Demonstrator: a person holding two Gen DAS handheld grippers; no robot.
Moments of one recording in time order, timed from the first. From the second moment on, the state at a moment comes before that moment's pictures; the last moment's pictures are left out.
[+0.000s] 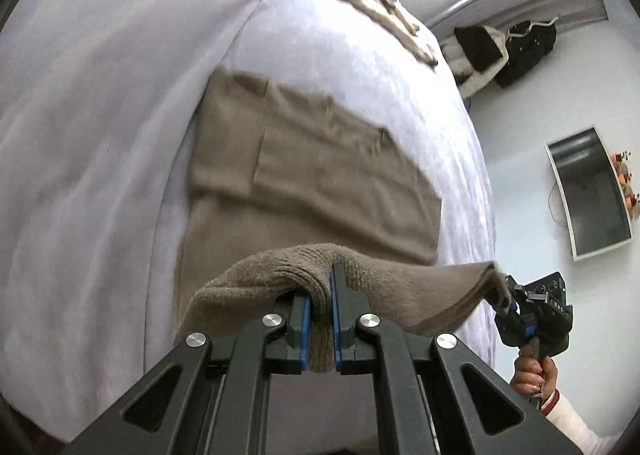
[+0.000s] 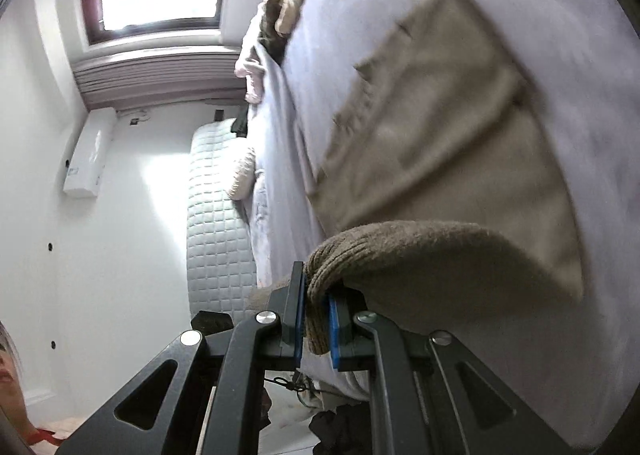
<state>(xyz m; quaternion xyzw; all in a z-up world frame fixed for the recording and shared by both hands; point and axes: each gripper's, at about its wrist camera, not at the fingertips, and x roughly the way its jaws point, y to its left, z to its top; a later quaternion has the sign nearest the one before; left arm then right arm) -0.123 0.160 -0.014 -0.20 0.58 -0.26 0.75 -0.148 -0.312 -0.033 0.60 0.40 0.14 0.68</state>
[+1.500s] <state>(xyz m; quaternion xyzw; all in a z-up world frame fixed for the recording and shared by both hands) 0.043 0.007 -0.136 -0.04 0.63 -0.19 0.75 0.081 -0.365 -0.115 0.39 0.56 0.06 0.73</state>
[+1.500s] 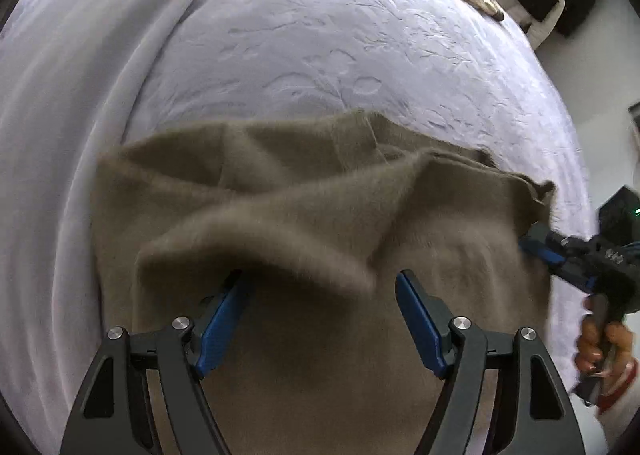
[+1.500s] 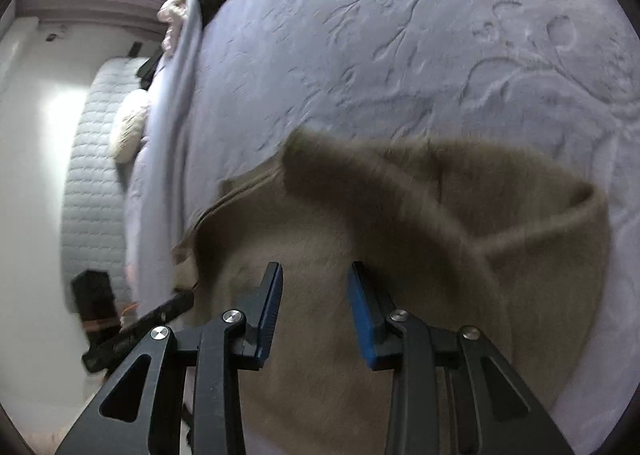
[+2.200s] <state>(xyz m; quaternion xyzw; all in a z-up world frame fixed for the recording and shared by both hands) 0.006 0.076 -0.103 -0.04 0.63 -0.08 0.77 0.015 -0.405 -0.087 0.45 0.52 0.01 0.73</state>
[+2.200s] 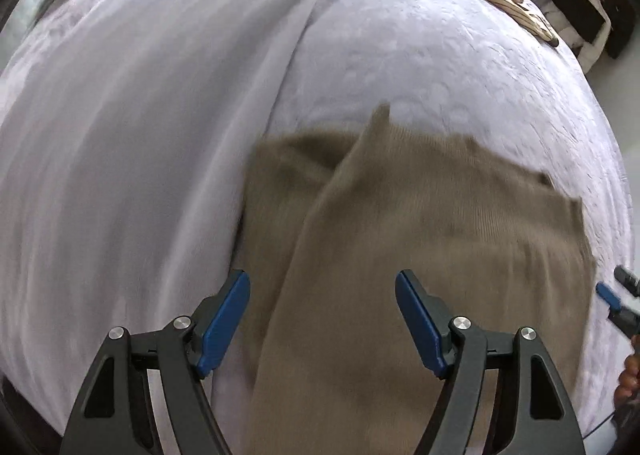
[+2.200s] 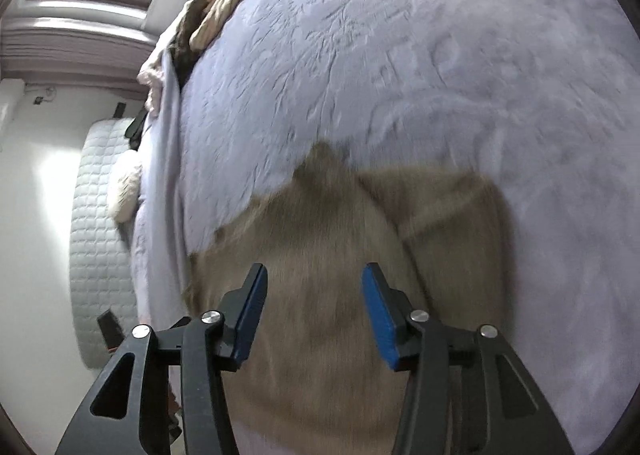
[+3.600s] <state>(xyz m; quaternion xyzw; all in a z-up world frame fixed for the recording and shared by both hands) -0.100 0.163 -0.138 -0.19 0.65 0.03 0.74 -0.125 -0.370 -0.141 0.51 0.57 -0.05 0.64</state>
